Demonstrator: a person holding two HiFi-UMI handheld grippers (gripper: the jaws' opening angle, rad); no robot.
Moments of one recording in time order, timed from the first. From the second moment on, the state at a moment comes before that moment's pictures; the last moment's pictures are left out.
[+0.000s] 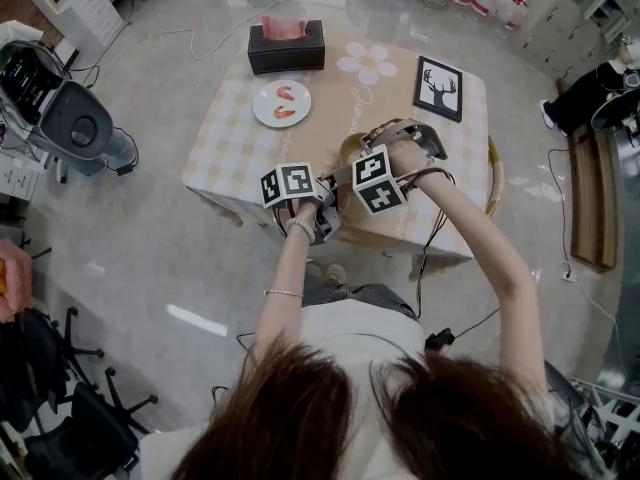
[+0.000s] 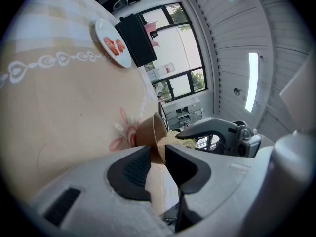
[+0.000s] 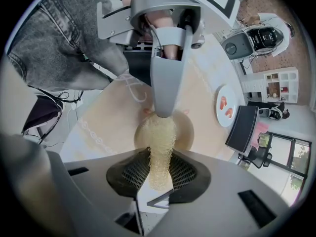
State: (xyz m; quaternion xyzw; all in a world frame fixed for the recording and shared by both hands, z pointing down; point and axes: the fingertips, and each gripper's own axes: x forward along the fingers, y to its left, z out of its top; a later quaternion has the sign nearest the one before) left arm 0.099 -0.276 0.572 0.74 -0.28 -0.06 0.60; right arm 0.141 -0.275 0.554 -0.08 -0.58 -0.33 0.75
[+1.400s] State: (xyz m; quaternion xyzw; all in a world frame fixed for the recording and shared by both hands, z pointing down) left arm 0.099 -0.274 0.571 0.74 -0.29 -0.06 0.61; right arm 0.128 -0.317 0.546 -0.06 -0.58 -0.33 0.74
